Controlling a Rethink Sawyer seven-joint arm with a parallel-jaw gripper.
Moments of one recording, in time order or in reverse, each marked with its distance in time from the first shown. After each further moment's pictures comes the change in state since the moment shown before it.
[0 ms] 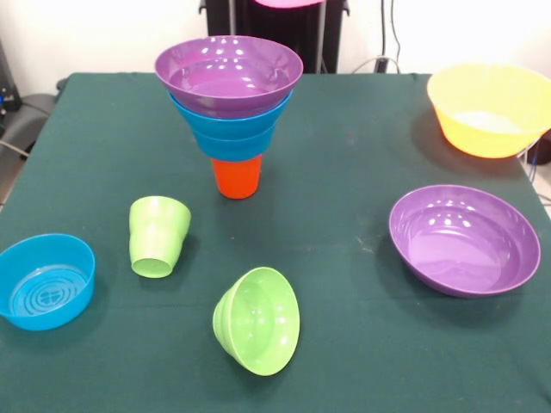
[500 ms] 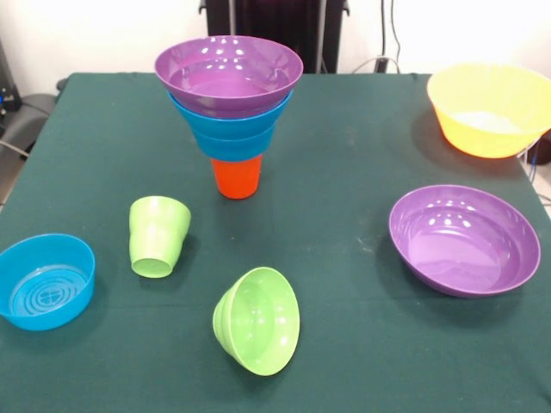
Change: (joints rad) arm -0.021 0.000 -0.009 0.000 -0.068 -0.036 0.000
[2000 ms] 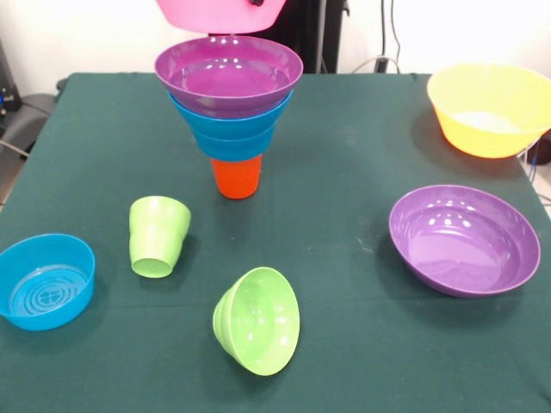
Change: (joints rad) arm -0.041 0.000 0.002 0.090 -0.052 -0.302 0.000
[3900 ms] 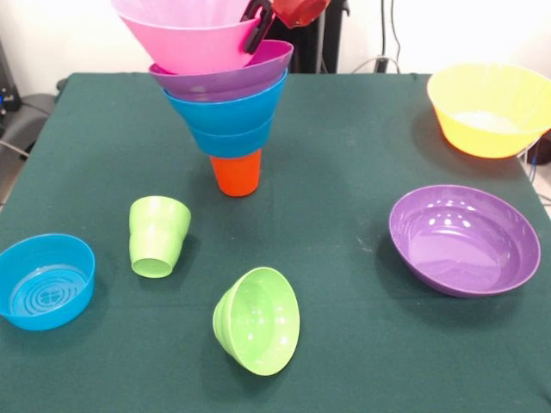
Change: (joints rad) arm -0.006 0.108 0.013 0.010 0.000 -0.099 0.000
